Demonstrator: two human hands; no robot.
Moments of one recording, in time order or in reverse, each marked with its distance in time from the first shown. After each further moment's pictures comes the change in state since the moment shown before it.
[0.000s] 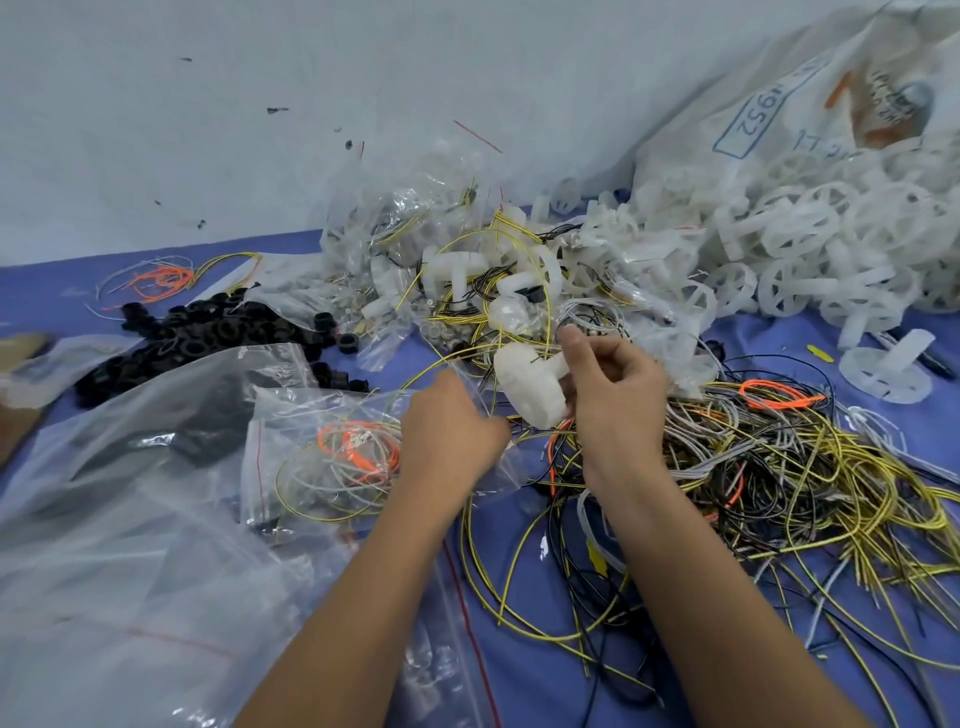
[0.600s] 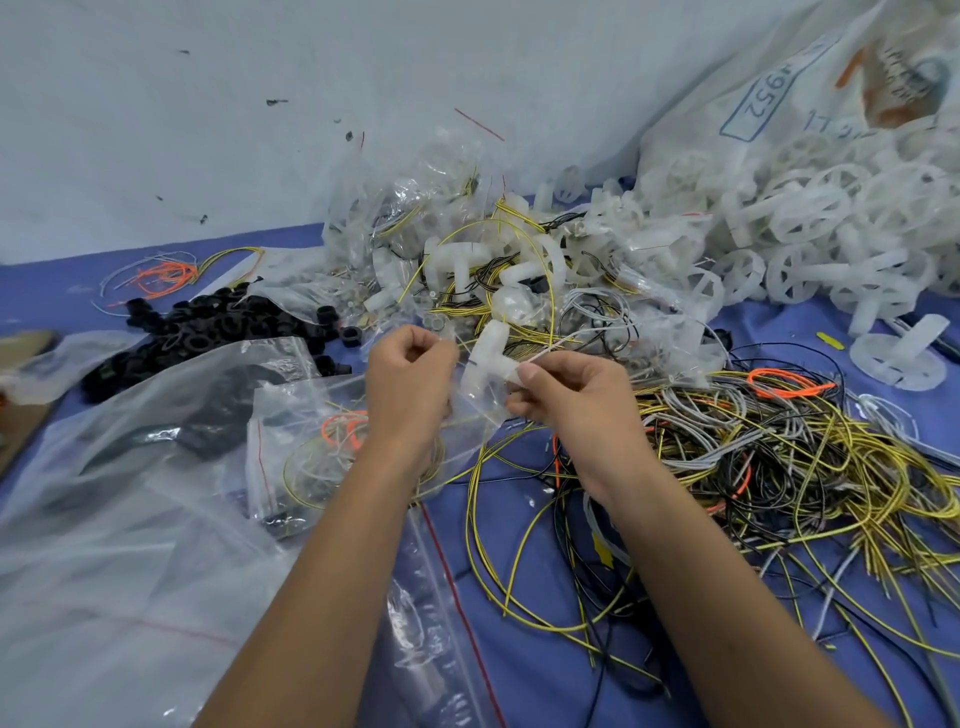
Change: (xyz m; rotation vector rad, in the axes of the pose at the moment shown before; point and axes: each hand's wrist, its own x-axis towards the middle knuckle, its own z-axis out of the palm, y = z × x) left_hand 0.010 -0.002 -0.030 -0.818 0.149 -0.079; right_hand -0.006 0.014 0.001 -0.008 -0.340 0.136
